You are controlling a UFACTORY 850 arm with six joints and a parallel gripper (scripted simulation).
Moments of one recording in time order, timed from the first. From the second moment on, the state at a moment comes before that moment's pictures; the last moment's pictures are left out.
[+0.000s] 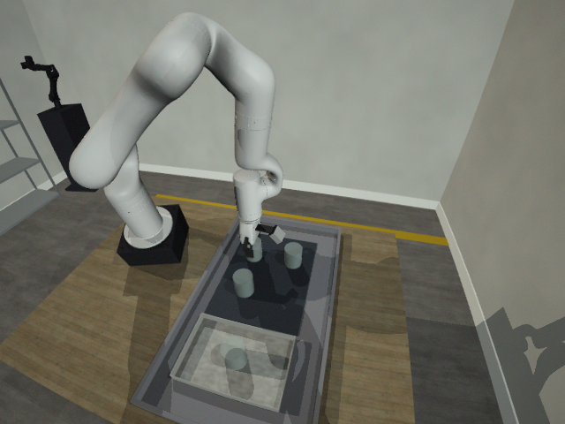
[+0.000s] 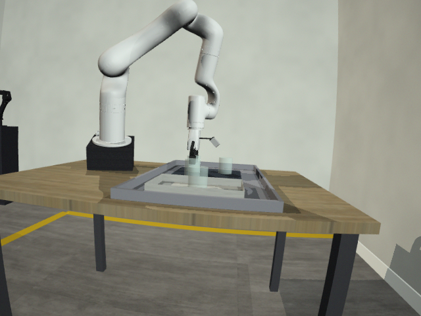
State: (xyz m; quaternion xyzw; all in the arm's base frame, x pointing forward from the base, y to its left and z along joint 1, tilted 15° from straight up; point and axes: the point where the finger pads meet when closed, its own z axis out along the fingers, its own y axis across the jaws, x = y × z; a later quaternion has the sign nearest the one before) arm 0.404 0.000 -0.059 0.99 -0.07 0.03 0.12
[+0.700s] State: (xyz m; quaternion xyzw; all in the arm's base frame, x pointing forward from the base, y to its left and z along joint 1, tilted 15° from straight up) arm 0.404 0.000 -0.059 0.99 -0.07 0.03 0.12
